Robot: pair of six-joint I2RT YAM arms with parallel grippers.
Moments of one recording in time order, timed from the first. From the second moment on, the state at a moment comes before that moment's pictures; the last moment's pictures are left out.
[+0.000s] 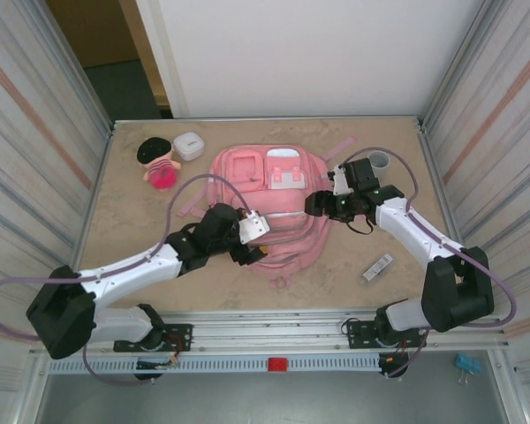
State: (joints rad) left arm -0.82 1.26 0.72 -0.13 0.04 0.42; right arm 0.32 1.39 0.96 -0.54 -0.42 0.44
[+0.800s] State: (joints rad) left arm -0.74 1.42 0.74 -0.03 0.16 0.71; right arm 0.29 1.33 0.89 -0.36 -0.52 0.40
